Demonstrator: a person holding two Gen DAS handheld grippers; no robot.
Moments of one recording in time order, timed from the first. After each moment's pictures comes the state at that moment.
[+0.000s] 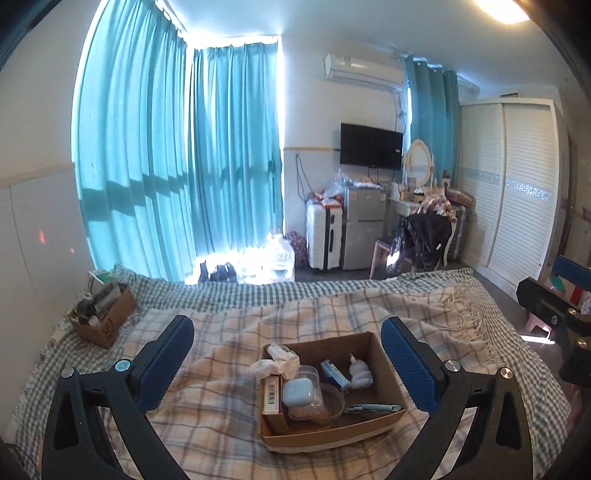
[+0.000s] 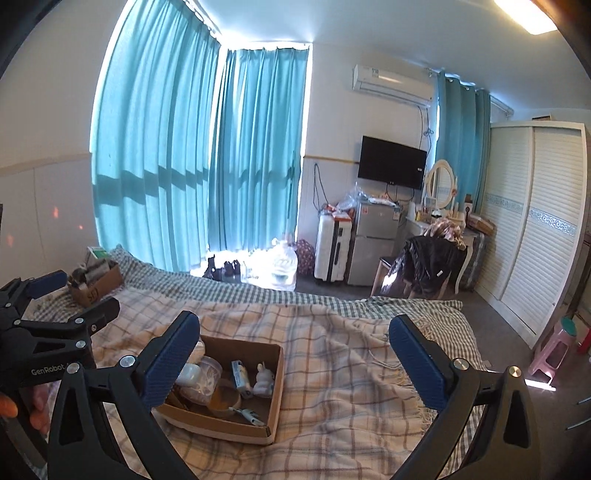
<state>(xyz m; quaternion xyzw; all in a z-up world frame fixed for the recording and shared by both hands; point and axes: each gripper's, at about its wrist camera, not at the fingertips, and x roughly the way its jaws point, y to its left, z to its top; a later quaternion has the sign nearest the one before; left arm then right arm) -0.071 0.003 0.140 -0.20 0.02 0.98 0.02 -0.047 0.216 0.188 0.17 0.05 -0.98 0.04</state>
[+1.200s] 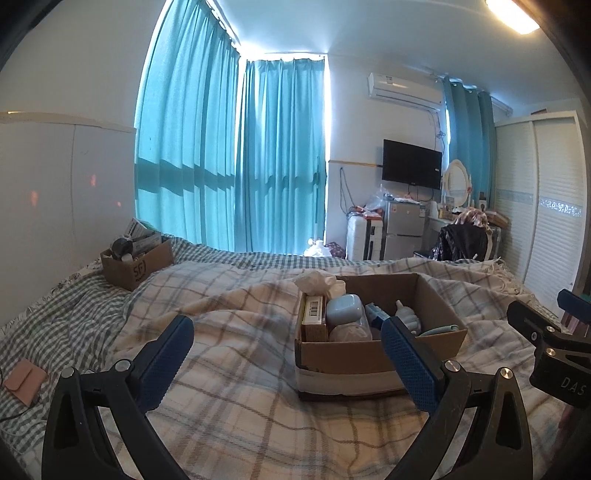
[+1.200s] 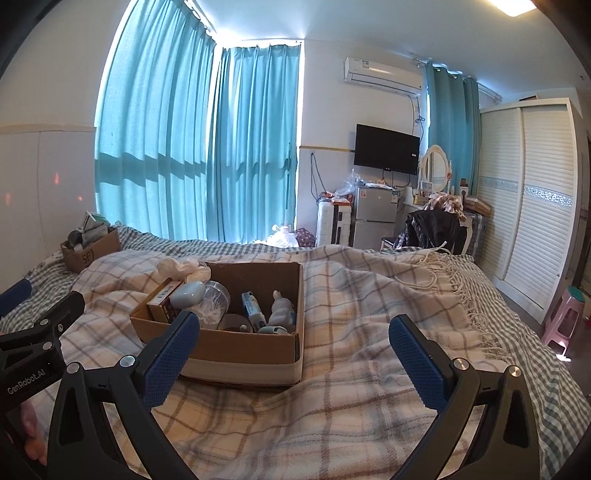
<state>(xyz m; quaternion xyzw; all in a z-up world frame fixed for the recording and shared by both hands) -0.001 -0.022 -0.024 -0.15 -0.02 0.99 -0.07 -0.014 0.197 0.011 0.16 0.03 -0.99 0.02</state>
